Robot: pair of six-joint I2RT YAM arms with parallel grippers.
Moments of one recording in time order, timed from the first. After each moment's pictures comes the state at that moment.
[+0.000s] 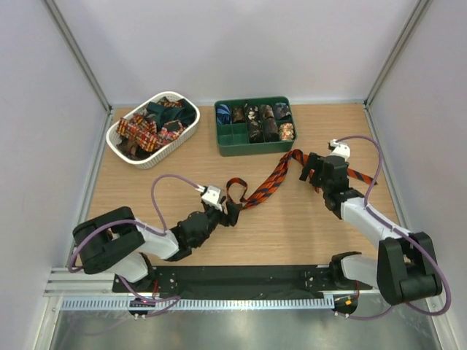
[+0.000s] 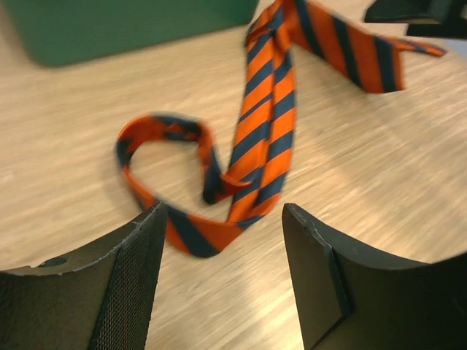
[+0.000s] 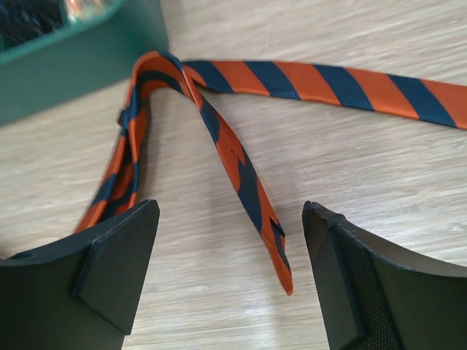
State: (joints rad) left arm -1.03 1.49 0.26 1.11 -0.44 -0.30; right arm 0.18 1.20 0.54 0.12 0.22 0.35
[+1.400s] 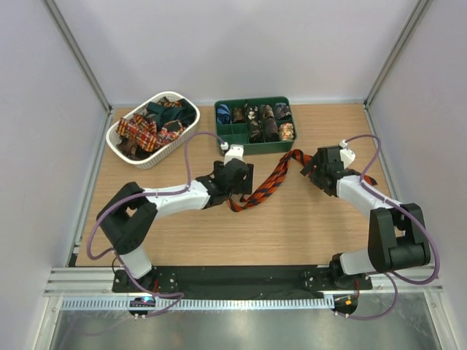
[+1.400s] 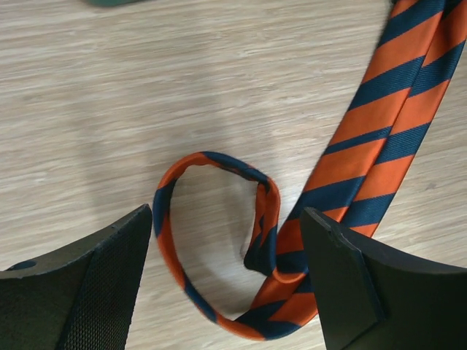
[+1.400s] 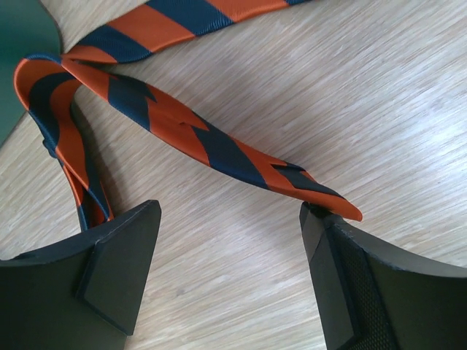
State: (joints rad) left arm -0.86 1.69 1.00 -0.04 -0.42 -0.53; right arm 0.15 1.41 0.75 -0.24 0.24 0.78
